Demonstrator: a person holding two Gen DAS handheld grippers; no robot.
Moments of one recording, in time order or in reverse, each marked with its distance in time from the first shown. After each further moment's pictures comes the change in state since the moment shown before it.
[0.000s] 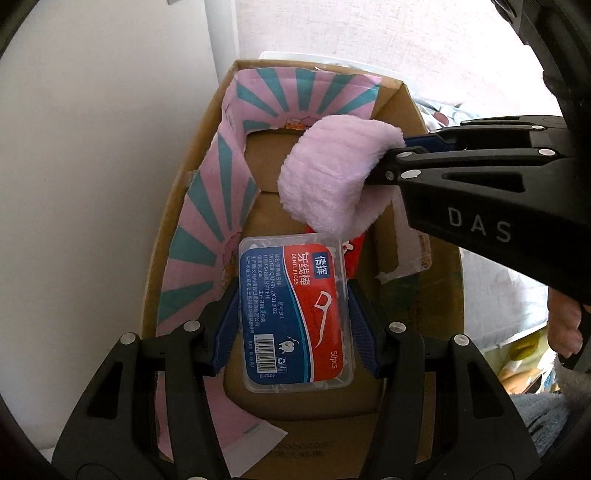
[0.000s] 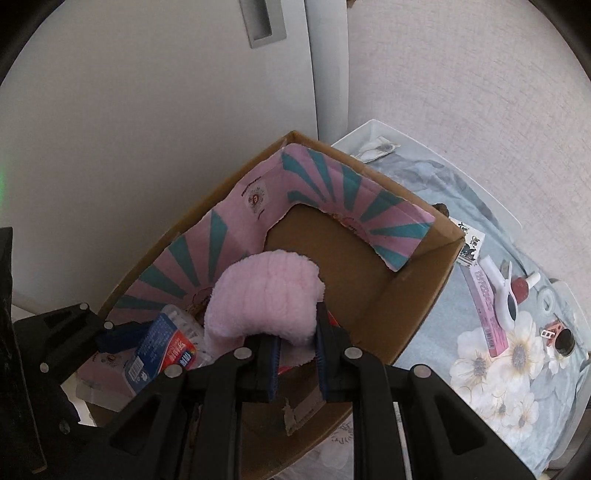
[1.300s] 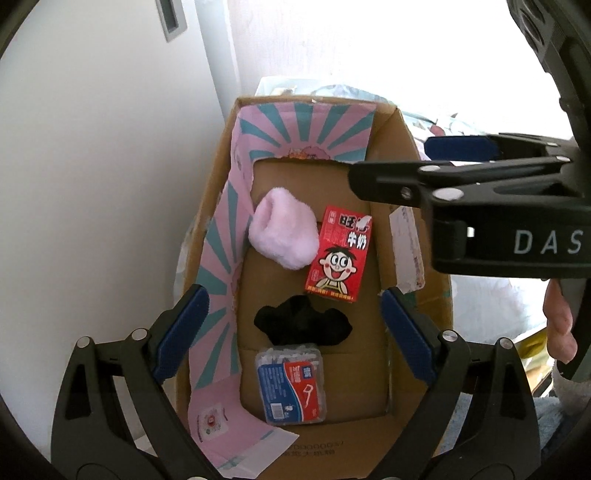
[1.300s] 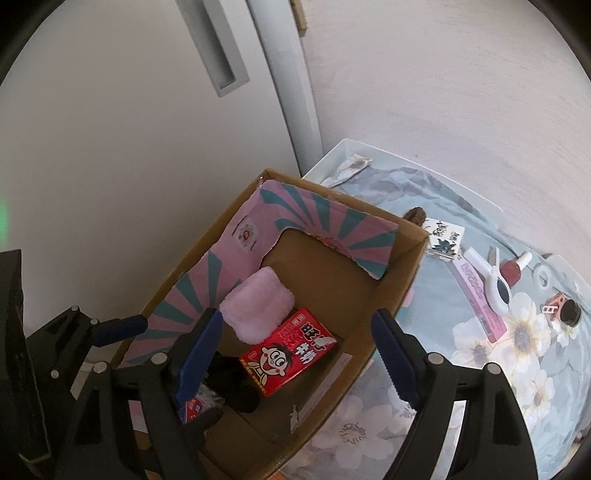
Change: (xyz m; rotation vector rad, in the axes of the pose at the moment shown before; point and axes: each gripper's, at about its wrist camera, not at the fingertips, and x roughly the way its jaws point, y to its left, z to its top) left arm -0.040 -0.003 -0.011 0.024 -0.055 0.040; right arm -0.031 -0.021 -0.003 0.164 -0.115 0.031
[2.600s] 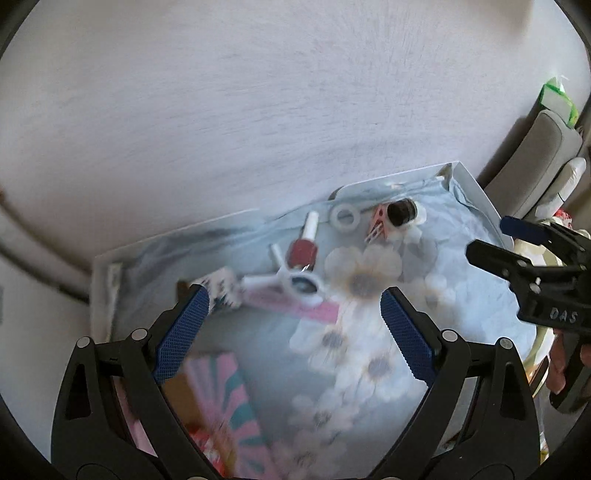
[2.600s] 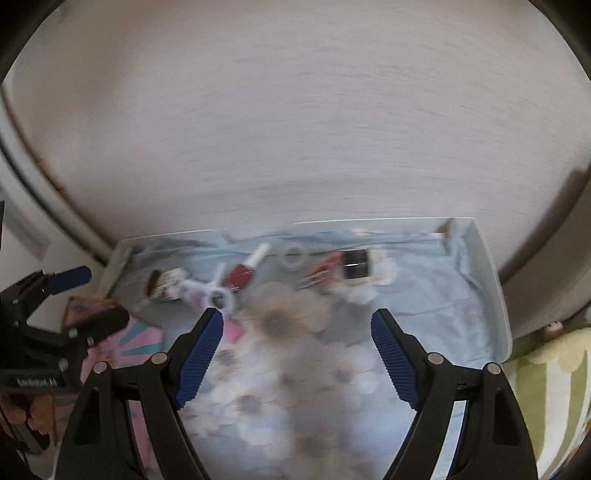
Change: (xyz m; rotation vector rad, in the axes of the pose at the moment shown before) left arm 0.077 -0.201 0.204 0.307 -0.080 -0.174; right arm -0.120 -0.252 -0.065 0.493 -0.177 -0.359
